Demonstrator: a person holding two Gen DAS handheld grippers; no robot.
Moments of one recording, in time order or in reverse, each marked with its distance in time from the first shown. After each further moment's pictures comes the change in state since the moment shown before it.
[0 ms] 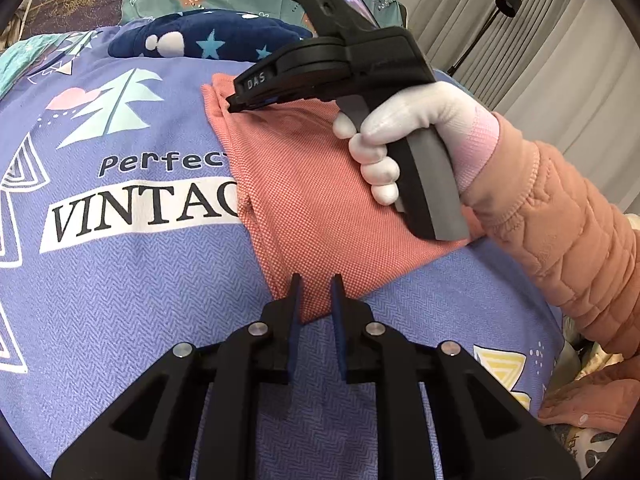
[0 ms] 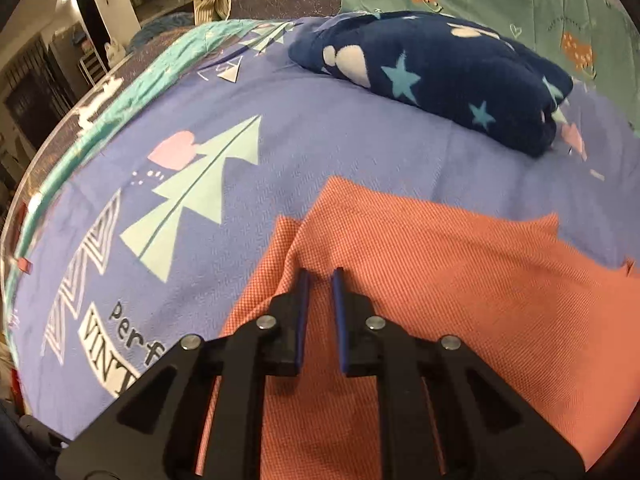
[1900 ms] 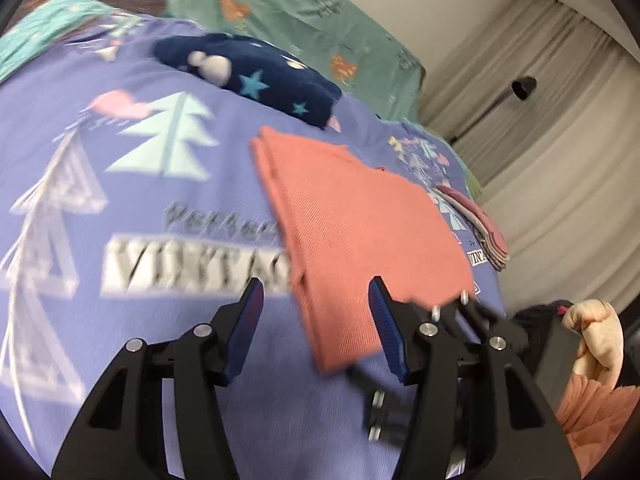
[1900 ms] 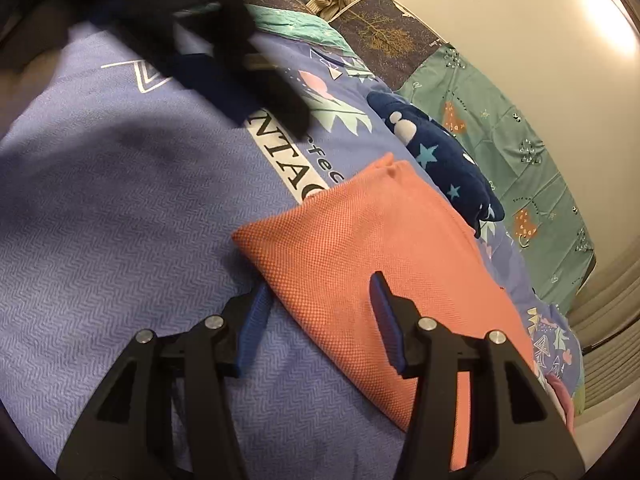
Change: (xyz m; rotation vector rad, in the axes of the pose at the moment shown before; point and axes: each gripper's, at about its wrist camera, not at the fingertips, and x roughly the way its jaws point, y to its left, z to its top) left arm -0.037 0.053 0.044 -0.202 -0.109 -0.122; right arm -0.088 0.120 -0.178 -0.633 -0.188 -0.371
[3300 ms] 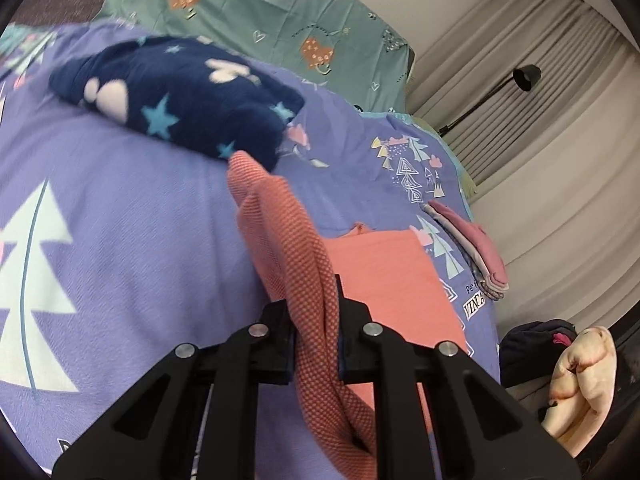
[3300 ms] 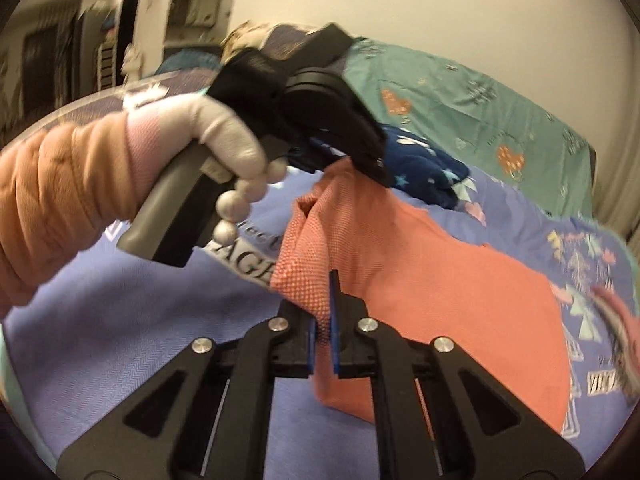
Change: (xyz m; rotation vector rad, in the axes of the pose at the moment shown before) left arm 0.113 -0.052 0.130 0.042 0.062 -0.041; right arm -0.042 -0.099 -0.016 0.492 -0.130 0.061
